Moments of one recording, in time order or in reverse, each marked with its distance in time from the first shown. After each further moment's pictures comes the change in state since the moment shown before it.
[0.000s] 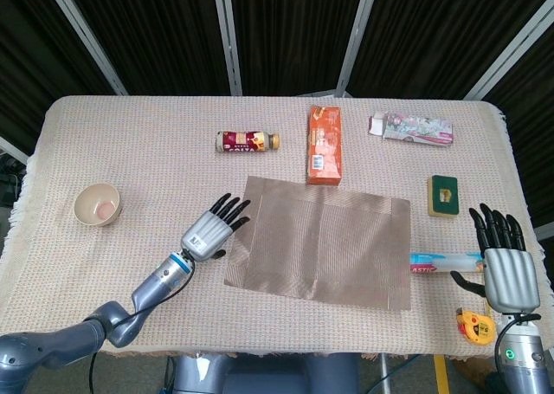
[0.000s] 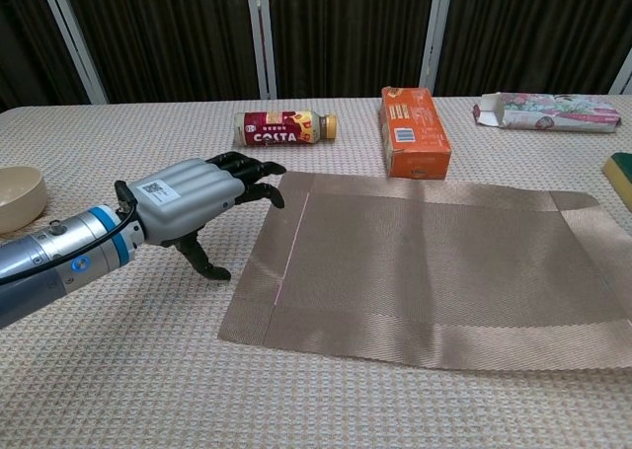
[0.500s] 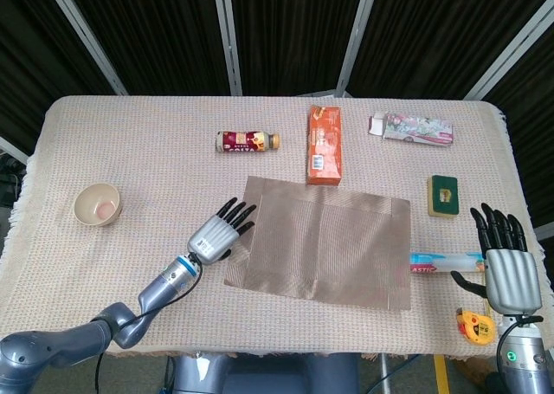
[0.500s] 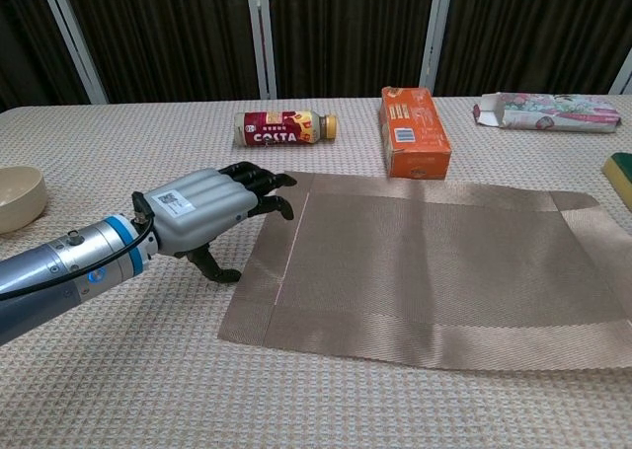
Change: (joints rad) left arm -0.019 -0.032 0.019 0.007 -0.020 -0.017 0.062; right arm -0.016 0.004 0.011 -0.007 -0.022 0.006 0.007
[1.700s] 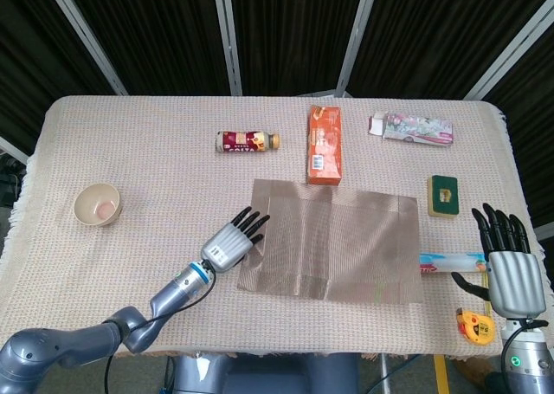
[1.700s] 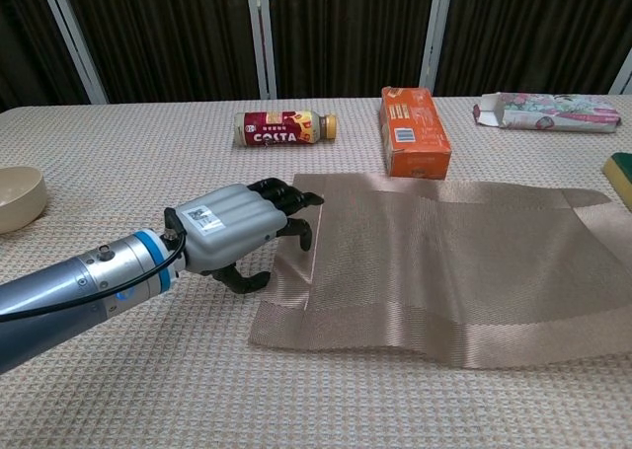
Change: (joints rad) left arm -0.035 -0.024 0.012 -0.054 -0.047 -0.037 0.089; right arm -0.027 0.021 0.014 -0.020 -0.048 0.008 0.021
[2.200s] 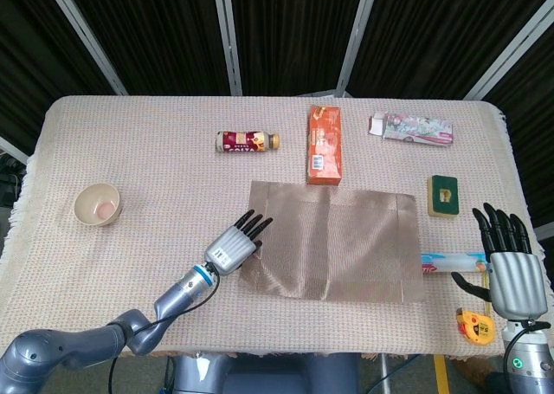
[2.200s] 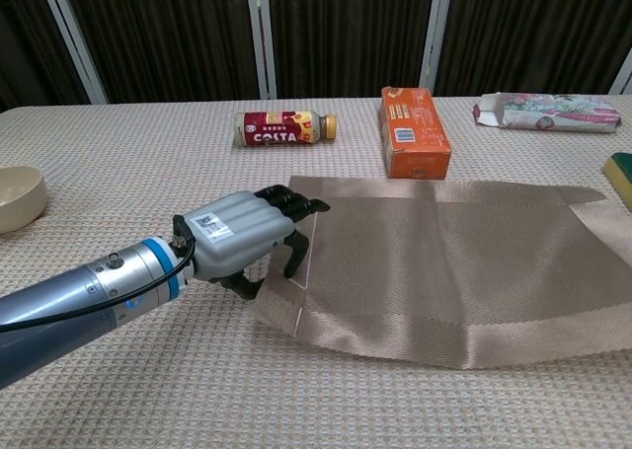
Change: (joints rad) left arm 0.000 -0.022 -0.001 -0.004 -0.024 -0.008 0.008; right arm -0.009 0.005 0.004 -0.001 -0.023 0.010 0.020
